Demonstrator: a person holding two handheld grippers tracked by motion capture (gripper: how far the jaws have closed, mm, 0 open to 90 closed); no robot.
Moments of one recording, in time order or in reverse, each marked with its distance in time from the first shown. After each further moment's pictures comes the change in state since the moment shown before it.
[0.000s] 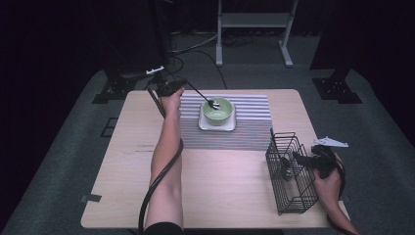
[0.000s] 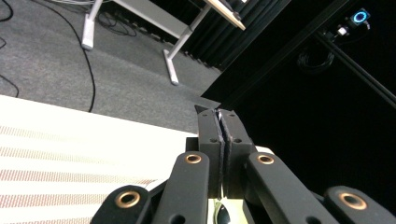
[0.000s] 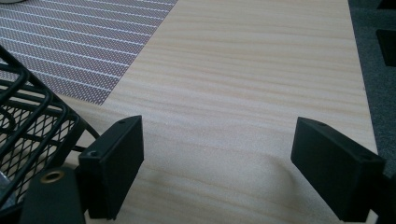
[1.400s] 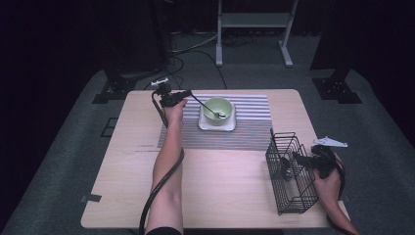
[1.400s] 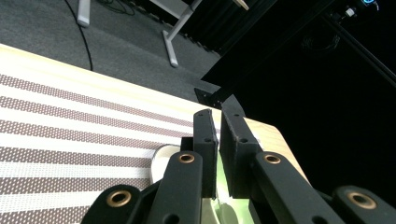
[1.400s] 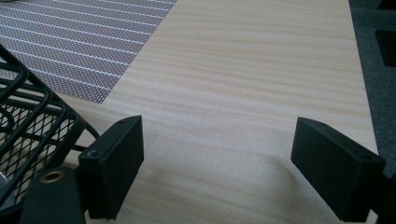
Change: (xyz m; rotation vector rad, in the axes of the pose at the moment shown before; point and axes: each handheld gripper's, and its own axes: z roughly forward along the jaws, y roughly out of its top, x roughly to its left) left arm 0.021 -0.034 0.009 0.060 -0.017 -0.027; right arm 0.001 0.000 0.000 0.004 -0.003 -0.005
